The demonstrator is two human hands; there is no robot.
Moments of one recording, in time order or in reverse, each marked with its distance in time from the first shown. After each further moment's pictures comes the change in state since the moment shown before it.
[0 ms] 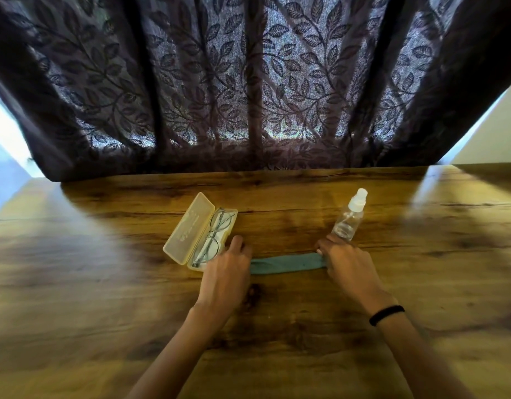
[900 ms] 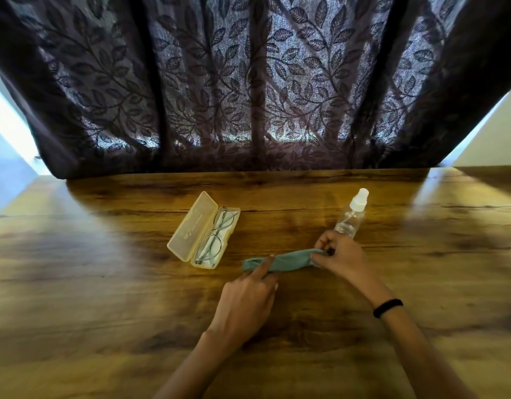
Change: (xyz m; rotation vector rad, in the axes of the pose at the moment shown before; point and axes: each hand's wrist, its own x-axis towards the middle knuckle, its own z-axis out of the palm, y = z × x) left_hand -0.028 0.022 0.020 -0.150 -0.045 0.148; right_hand 0.013 -0.005 -0.009 0.624 -0.102 0.267
